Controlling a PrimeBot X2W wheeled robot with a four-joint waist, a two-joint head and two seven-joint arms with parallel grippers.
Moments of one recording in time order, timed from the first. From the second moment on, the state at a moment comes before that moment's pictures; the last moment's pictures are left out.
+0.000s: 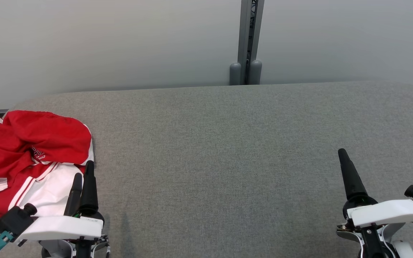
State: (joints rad) left arm -0.06 0.04 0.03 0.19 -1.03 -0.09 -0.06; right arm -0.11 -0.04 0.07 0.17 1.17 0.13 -0.06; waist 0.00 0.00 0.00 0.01
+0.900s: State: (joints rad) left arm -0.06 0.04 -0.02 0.18 -0.53 -0.02 -0.14; right arm -0.13 -0.04 0.10 0.20 0.59 0.13 -0.14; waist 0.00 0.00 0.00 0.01
